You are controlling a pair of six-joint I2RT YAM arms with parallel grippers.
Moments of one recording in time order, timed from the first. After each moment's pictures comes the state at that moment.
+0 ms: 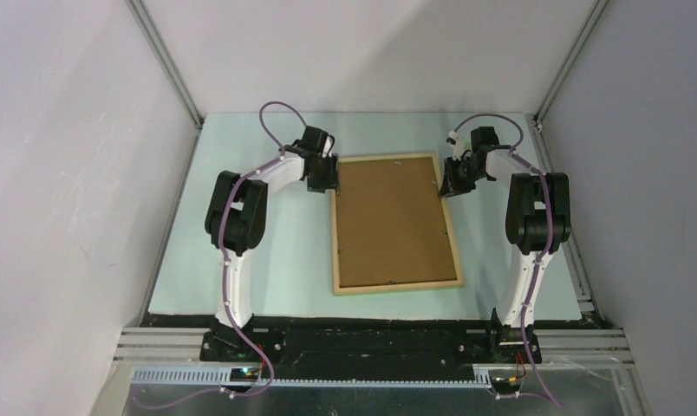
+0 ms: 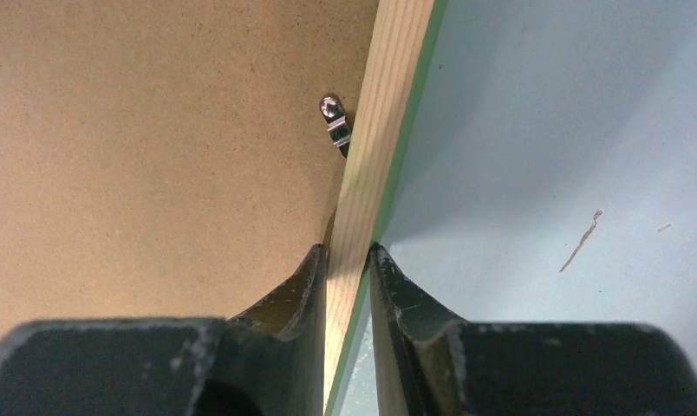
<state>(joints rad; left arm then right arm) -0.36 2.13 1.58 -0.47 0.09 -0.36 0.03 2.06 1.47 -0.56 -0.44 -0.10</state>
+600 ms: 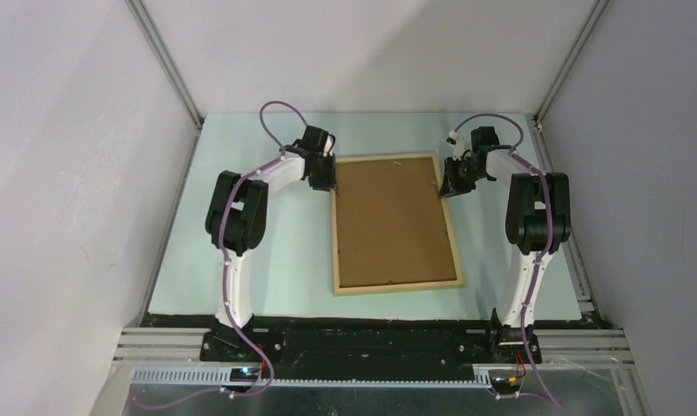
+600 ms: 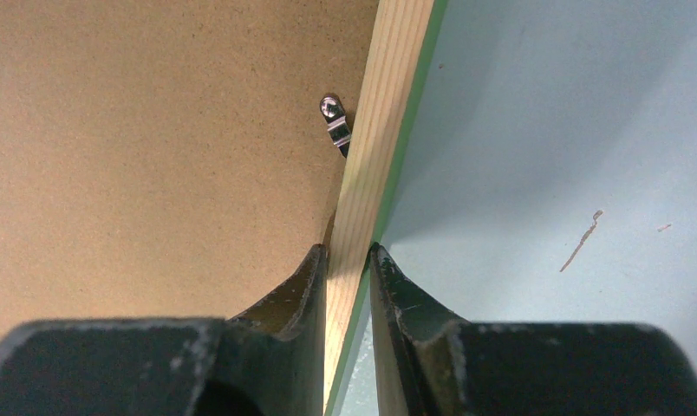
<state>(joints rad) -0.37 2.15 1.59 -0.46 0.10 -0.36 0.03 2.06 1.47 -0.56 -0.44 -0.10</state>
